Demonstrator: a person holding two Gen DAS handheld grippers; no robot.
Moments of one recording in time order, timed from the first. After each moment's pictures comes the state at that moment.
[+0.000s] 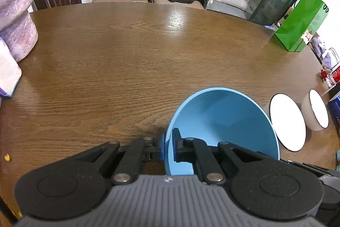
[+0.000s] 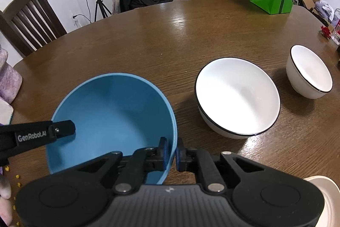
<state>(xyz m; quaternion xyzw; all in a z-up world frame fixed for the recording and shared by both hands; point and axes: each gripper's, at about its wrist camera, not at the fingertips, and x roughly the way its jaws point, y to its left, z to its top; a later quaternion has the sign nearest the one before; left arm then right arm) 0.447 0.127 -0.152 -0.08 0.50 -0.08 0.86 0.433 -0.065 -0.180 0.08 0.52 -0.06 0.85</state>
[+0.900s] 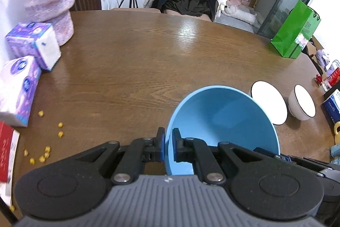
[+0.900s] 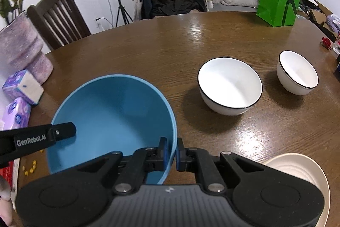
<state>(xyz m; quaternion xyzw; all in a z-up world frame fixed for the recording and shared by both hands) 0.343 0.138 -0.105 -0.08 0.47 -0.04 0.88 0.359 -0.062 -0.133 0.06 0.50 0.00 0.87</state>
